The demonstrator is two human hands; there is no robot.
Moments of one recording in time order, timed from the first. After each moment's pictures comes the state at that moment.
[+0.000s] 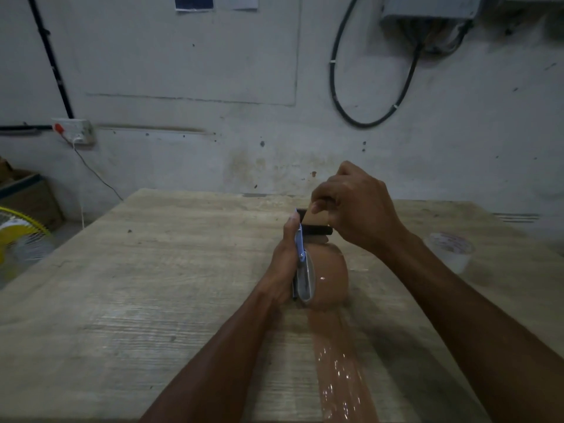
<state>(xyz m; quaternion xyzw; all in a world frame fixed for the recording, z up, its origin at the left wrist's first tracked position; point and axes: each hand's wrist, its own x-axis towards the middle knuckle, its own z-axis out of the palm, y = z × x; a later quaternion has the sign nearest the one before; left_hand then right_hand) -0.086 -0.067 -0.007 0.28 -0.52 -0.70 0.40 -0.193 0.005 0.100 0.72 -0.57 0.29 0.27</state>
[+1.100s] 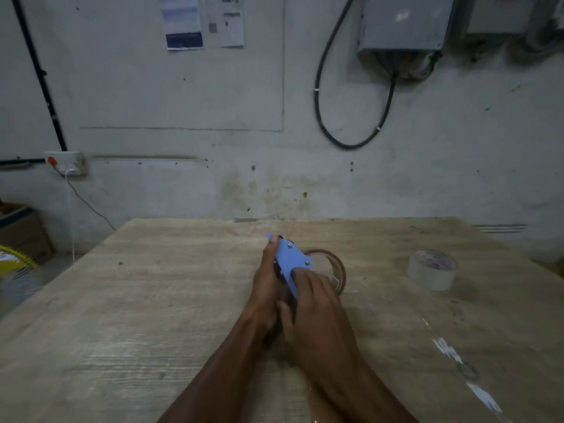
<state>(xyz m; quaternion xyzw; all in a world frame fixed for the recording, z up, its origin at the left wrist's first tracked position) -0.082 -0.058 0.004 0.28 -0.40 -0.75 0.44 -0.128 0.041 -0.010 0.60 -0.70 0.35 0.15</state>
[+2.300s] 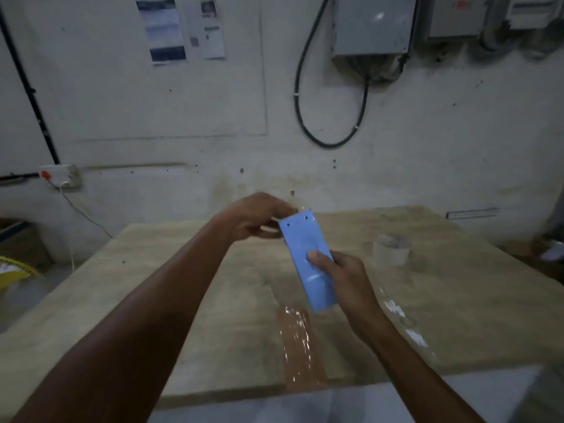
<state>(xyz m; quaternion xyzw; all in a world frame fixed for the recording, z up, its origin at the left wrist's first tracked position) -0.069 -0.032 0.147 0.36 -0.73 -0.54 0.20 -0.176 0.122 0.050 0.40 -0.57 0.66 -0.29</state>
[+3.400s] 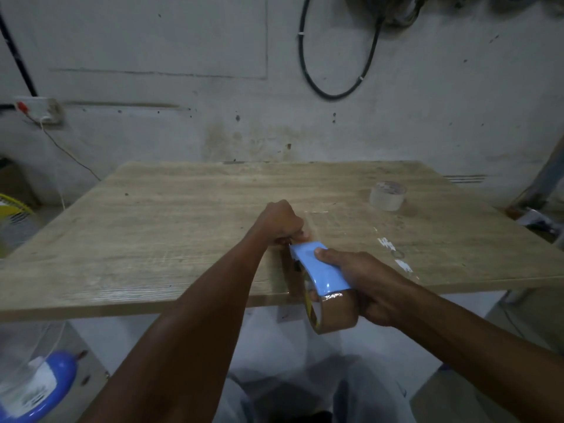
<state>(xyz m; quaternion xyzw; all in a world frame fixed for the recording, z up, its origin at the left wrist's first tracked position) -0.074 0.010 0.023 0.47 -0.83 -0.28 0.12 -0.126 0.201 0.038 0.22 -0.64 0.51 -0.53</state>
